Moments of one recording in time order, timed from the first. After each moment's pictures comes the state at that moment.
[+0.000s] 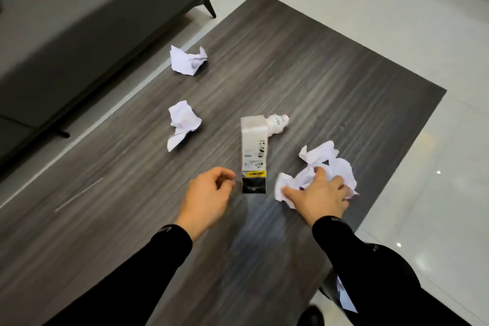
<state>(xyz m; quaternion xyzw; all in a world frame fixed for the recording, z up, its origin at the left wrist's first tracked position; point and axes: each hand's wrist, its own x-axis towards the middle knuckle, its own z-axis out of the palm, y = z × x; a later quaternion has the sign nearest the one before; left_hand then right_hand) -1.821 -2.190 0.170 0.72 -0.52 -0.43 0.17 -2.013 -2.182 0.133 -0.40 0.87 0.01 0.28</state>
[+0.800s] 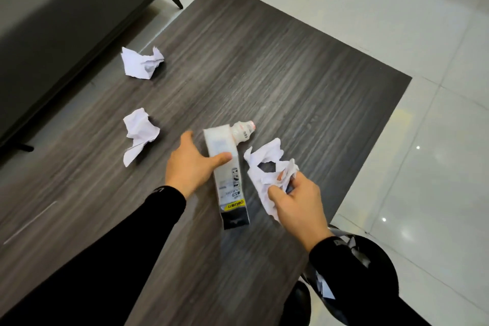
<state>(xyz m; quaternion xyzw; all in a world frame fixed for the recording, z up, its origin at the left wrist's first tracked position) -1.870 -2.269 0.158 0.78 -0.51 -0.35 0.11 -2.045 -2.176 0.160 -0.42 0.72 -0.34 0.43</state>
